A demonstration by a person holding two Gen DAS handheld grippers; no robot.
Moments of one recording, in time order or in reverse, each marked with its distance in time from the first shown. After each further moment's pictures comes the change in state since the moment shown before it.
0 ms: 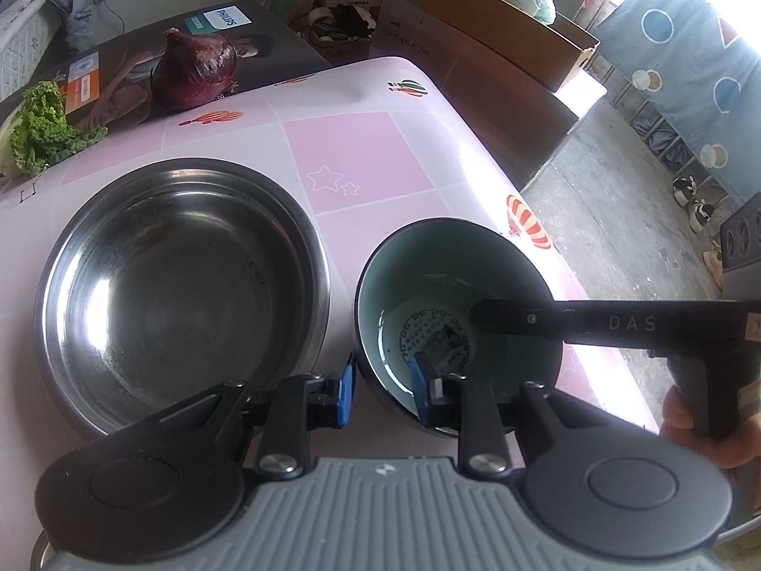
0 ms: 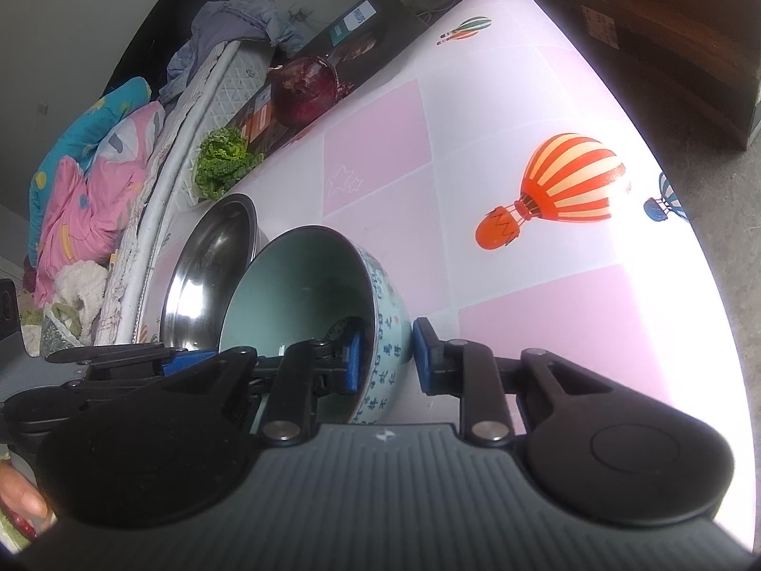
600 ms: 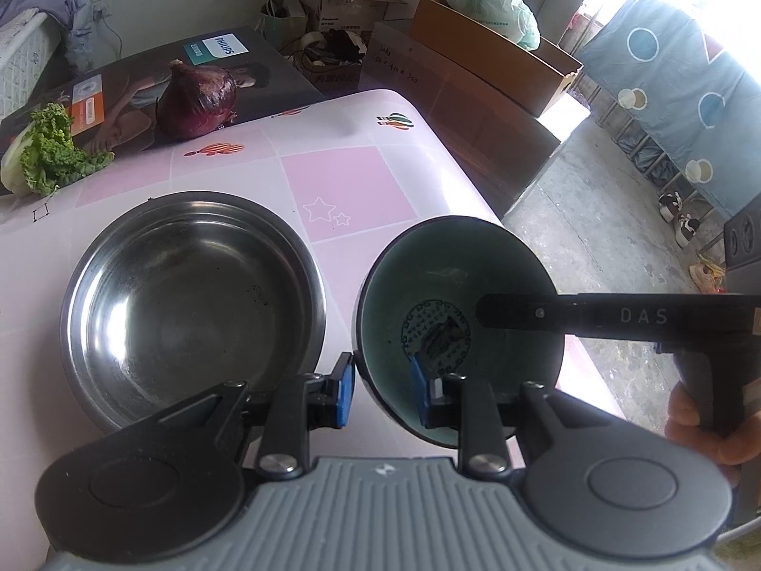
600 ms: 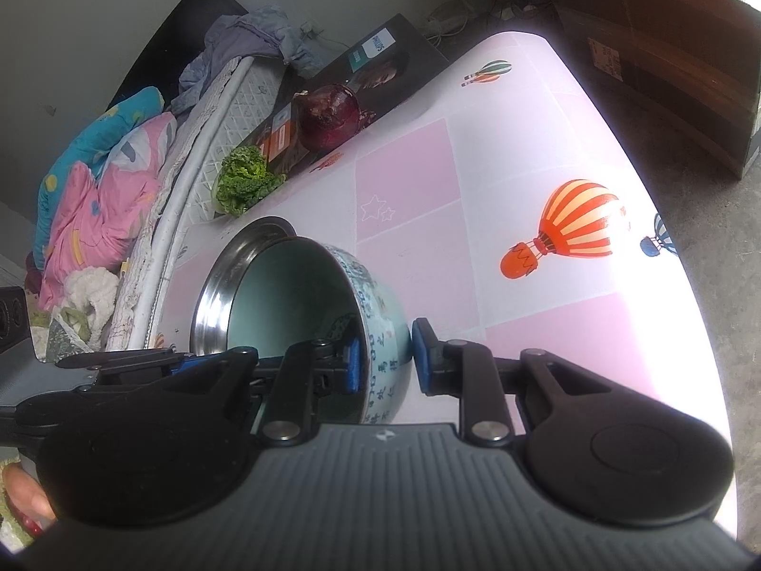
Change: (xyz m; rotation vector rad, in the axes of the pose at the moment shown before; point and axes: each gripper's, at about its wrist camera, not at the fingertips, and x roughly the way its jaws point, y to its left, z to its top) left arm -0.033 0.003 -0.001 -0.003 -0.062 -0.028; right arm -0.034 0.024 0.005 -0.039 -0.053 -0.001
